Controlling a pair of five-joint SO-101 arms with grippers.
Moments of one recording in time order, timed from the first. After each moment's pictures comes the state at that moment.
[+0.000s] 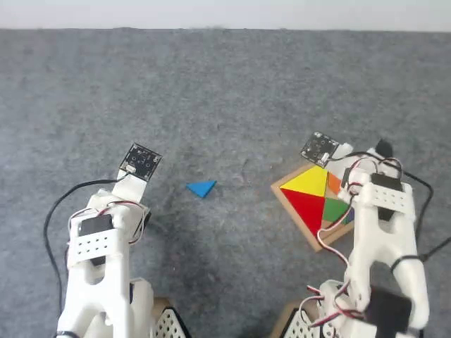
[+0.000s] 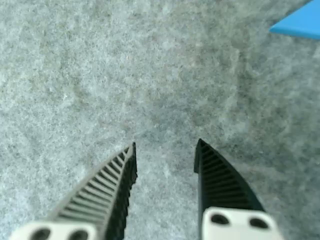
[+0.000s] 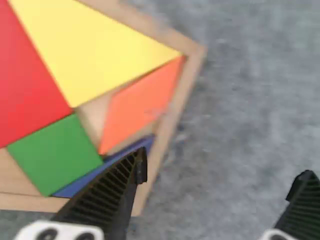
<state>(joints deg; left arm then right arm) -20.1 -42.7 76.8 43.4 -32.1 11.7 -20.0 50.7 38.0 70.7</state>
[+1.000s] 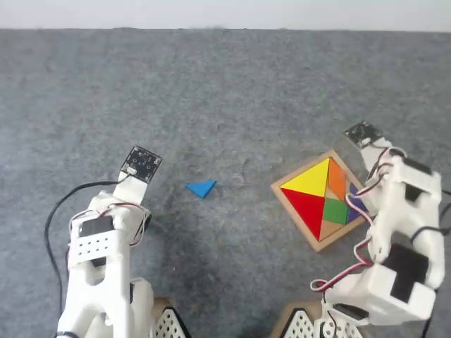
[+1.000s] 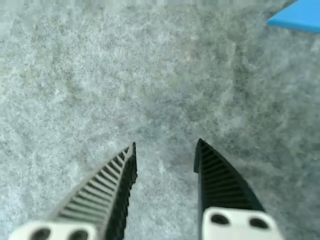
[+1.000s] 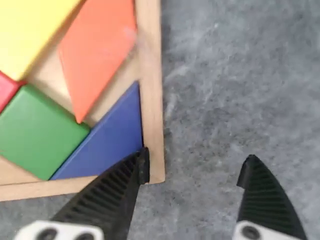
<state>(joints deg) -20.1 -43.5 78.5 43.4 -32.1 22.1 0.6 32.6 54.1 53.1</state>
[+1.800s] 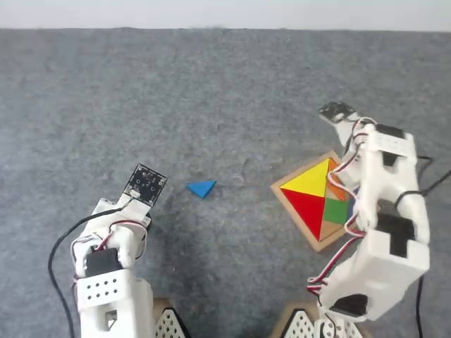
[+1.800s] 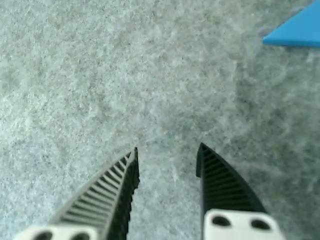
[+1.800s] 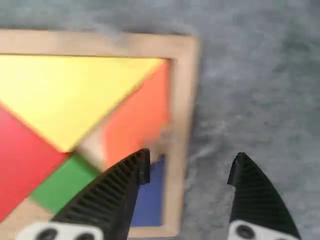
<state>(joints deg) -20.1 -73.7 91.3 48.0 -34.2 13.4 18.4 13.4 62.0 47.3</state>
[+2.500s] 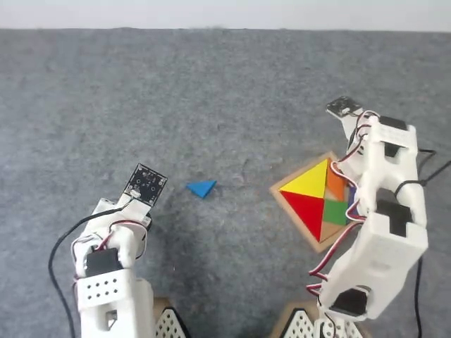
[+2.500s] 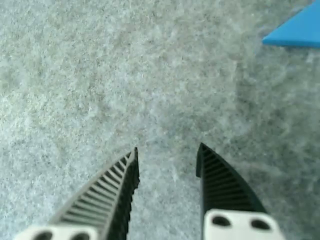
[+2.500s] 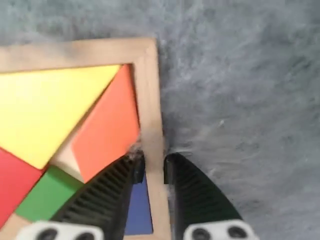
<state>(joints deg) -20.1 -73.7 91.3 48.0 -34.2 10.8 24.2 4.0 68.8 41.2</state>
